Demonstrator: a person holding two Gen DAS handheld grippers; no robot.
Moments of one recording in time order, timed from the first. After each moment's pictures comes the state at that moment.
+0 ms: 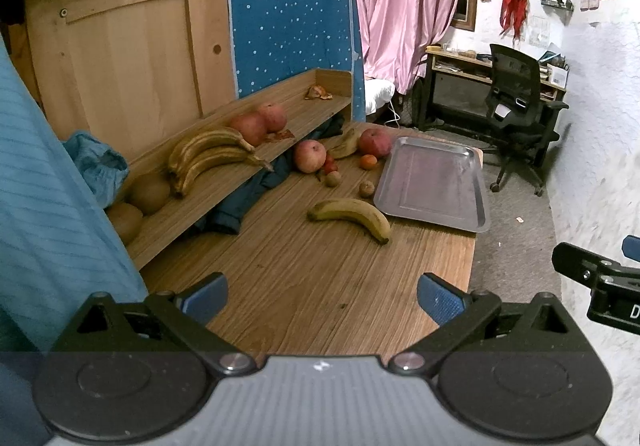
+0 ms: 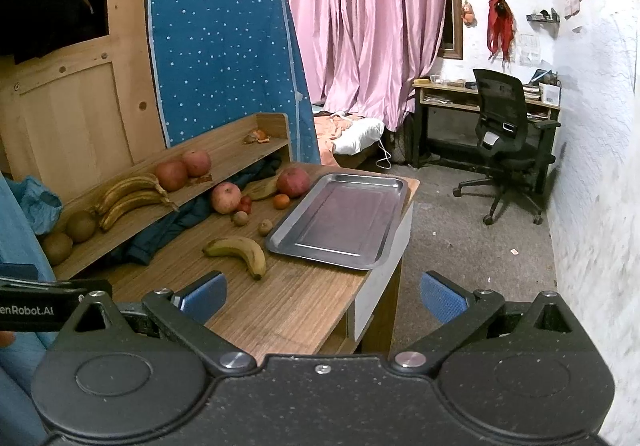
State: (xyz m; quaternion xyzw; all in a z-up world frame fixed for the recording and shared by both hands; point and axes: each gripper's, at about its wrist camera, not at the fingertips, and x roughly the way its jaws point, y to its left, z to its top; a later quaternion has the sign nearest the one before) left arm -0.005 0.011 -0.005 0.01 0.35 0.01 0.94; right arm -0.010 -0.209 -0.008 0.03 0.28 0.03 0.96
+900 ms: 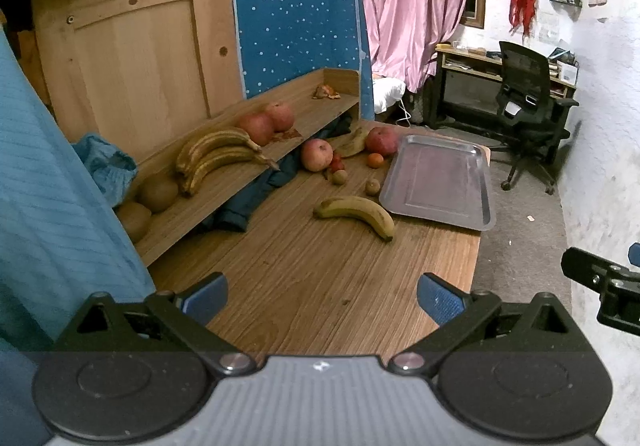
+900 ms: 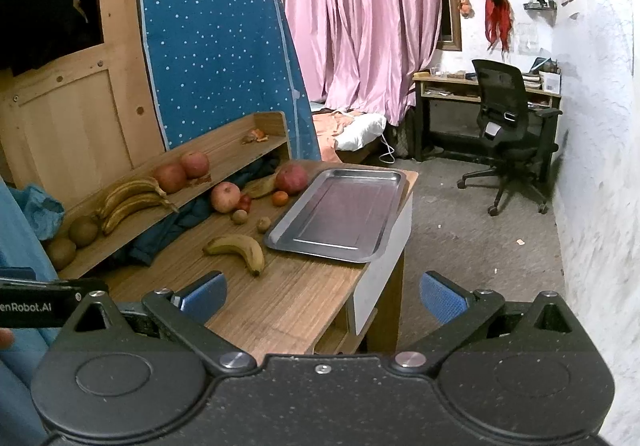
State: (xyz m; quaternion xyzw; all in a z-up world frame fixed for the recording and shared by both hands) left arm -0.007 -0.005 0.001 0.01 0.35 0.03 0.94; right arm -0.011 -0.226 -0.003 0.05 0.29 0.04 0.96
